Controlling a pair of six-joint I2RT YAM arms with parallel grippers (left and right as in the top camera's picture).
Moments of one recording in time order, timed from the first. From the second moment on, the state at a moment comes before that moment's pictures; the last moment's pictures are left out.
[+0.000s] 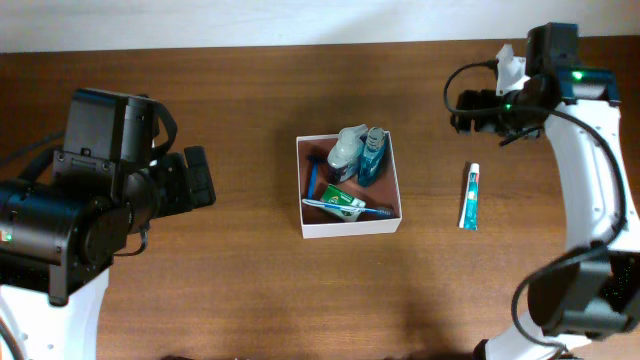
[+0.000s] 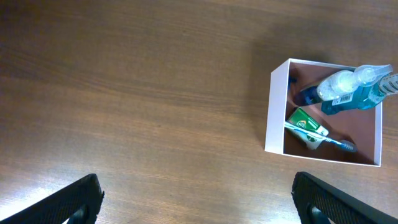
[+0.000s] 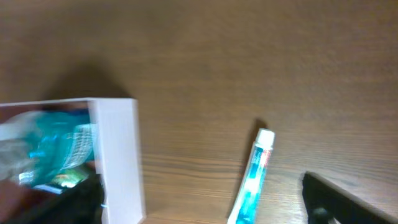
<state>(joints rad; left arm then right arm) -0.25 1.39 2.06 -1.69 -0.19 -0.38 -0.11 1.82 1.76 -1.13 -0.20 0.00</state>
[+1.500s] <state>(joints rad) -0.25 1.39 2.06 -1.69 -0.19 -0.38 0.30 1.65 1.69 -1.27 -0.03 0.05</state>
